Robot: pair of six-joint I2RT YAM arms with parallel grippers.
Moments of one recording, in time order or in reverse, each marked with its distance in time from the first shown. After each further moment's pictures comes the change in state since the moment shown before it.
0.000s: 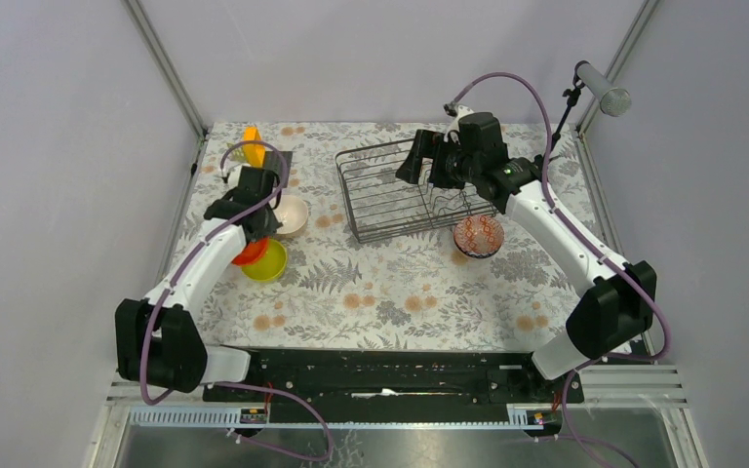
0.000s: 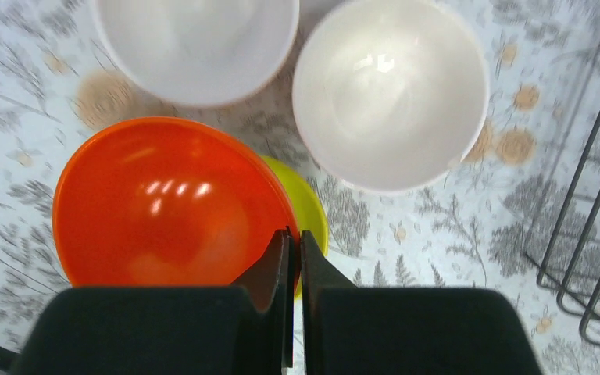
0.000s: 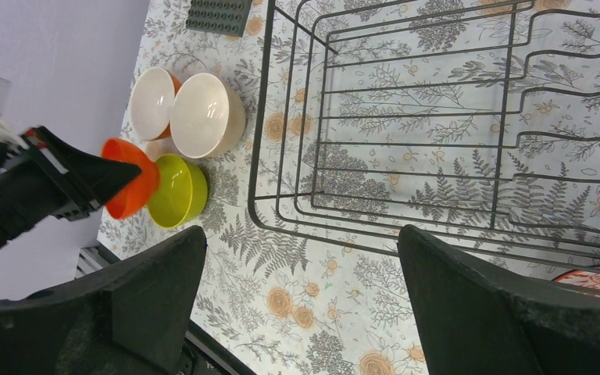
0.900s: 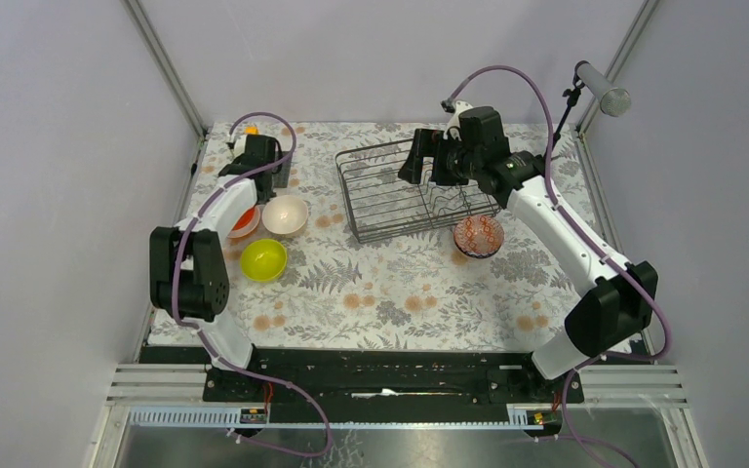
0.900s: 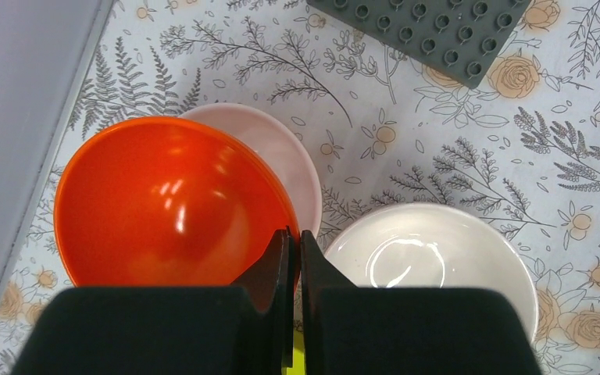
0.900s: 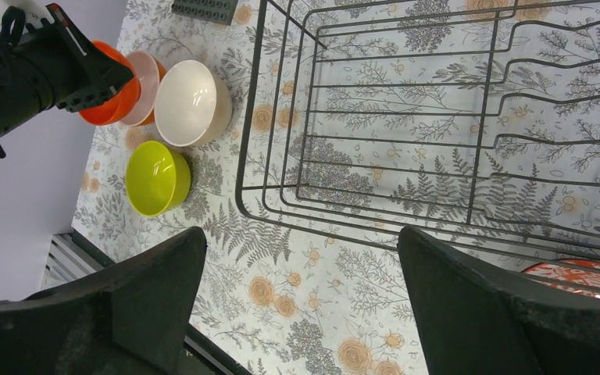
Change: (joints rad) left arm 0.084 0.403 0.309 0.139 -0.187 0.233; right arm 0.000 0.009 0.066 -0.090 0.008 -0.076
